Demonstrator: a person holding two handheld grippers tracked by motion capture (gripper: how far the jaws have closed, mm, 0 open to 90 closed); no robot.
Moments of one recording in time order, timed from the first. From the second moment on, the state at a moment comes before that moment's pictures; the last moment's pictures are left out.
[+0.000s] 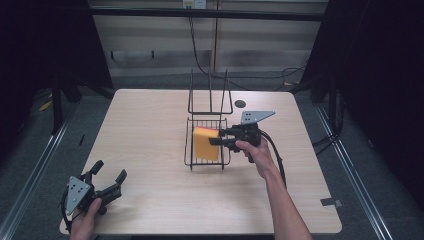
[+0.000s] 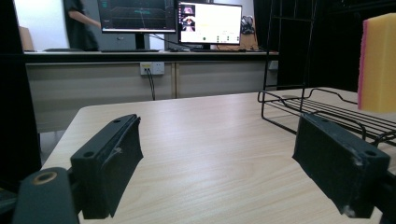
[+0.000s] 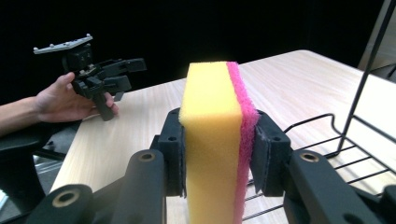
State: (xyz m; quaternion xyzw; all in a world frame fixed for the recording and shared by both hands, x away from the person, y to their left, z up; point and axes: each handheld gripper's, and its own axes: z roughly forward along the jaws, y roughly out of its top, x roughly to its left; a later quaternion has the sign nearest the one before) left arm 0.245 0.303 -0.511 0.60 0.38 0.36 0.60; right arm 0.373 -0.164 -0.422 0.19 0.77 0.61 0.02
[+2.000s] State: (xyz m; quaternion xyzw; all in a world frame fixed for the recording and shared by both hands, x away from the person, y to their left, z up) left arm 0.245 0.303 -0.511 0.60 0.38 0.36 0.60; right arm 0.388 -0.171 -0.441 0.16 0.79 0.60 0.01
